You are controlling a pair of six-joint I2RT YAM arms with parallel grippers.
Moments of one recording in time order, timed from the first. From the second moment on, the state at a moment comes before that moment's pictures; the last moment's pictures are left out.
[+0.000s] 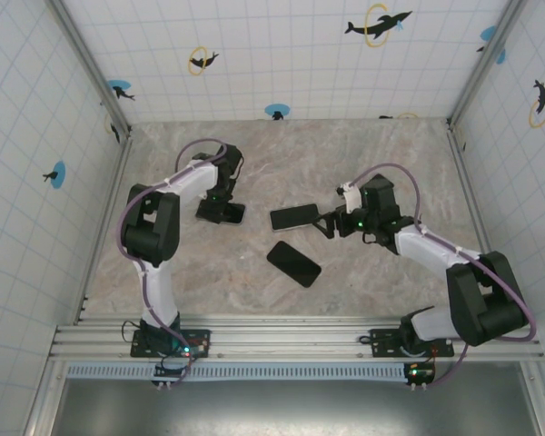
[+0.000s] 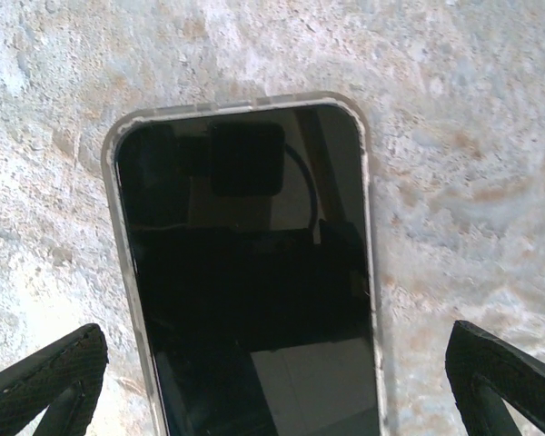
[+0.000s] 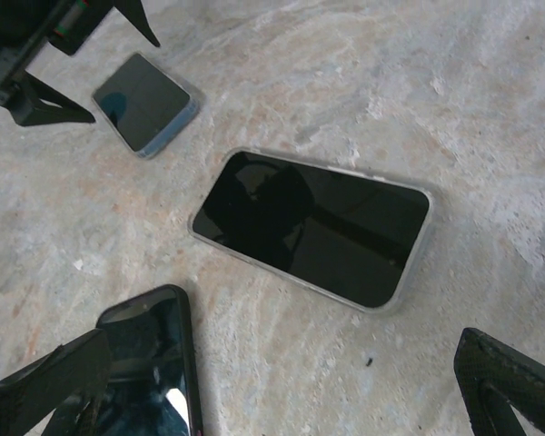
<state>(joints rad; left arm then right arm) -0.38 2.02 1.47 -0.89 -0.24 -1.59 0.39 1.37 0.67 0.01 -0.51 0.09</state>
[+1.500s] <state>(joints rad) -0.37 2.10 1.56 -0.96 -0.21 -1.32 0.47 1.44 0.69 0.11 -0.53 0.31</state>
